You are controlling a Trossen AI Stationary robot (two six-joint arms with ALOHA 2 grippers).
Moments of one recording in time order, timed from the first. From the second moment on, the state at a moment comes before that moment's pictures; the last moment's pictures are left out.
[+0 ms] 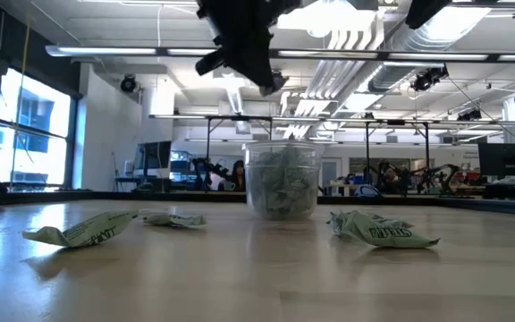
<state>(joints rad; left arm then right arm) 0.00 1.74 1.52 -0.69 -0.35 -0.68 0.21 1.22 1.46 -1.45 0.58 0.63</state>
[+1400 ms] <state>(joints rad) -0.04 1.98 1.92 -1.09 -0.12 -0.54 0.21 1.22 1.46 -1.47 0.57 0.60</state>
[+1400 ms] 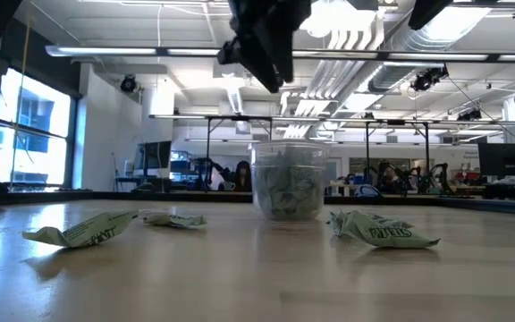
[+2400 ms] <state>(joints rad) -0.27 1.98 1.43 -0.85 -0.05 -0.03 0.21 1.22 1.46 -1.48 0.58 0.54</state>
